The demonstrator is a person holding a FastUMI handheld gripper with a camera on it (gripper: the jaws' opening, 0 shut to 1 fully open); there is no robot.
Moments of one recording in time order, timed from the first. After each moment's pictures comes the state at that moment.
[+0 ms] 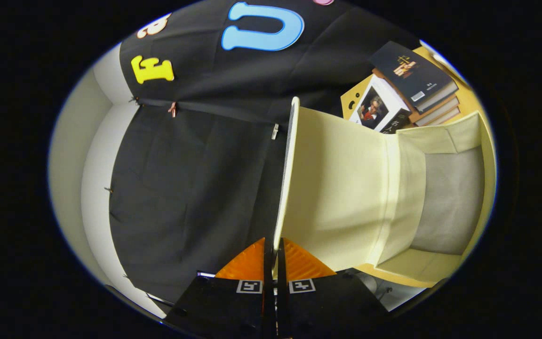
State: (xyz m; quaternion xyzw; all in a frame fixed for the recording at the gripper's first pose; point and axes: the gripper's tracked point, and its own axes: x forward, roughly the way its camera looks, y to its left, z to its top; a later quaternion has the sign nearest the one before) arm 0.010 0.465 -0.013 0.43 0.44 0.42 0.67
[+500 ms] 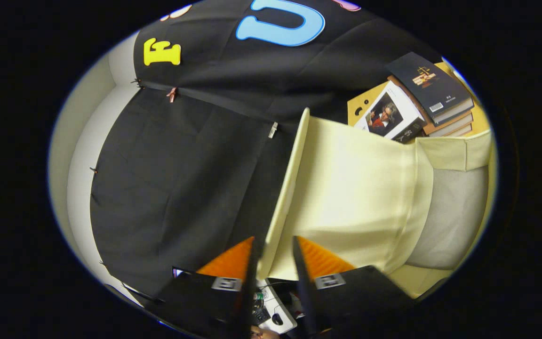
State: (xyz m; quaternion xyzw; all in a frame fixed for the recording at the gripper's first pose) arm 0.028 0.483 -0.023 0.41 0.40 0.40 0.72
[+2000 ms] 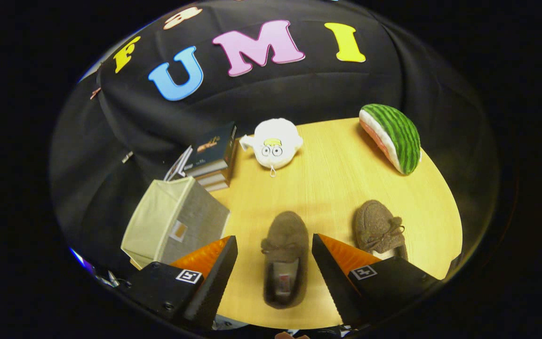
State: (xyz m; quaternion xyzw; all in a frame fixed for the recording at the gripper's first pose) arm 0.013 0.027 -0.225 0.13 0.38 0.07 0.91
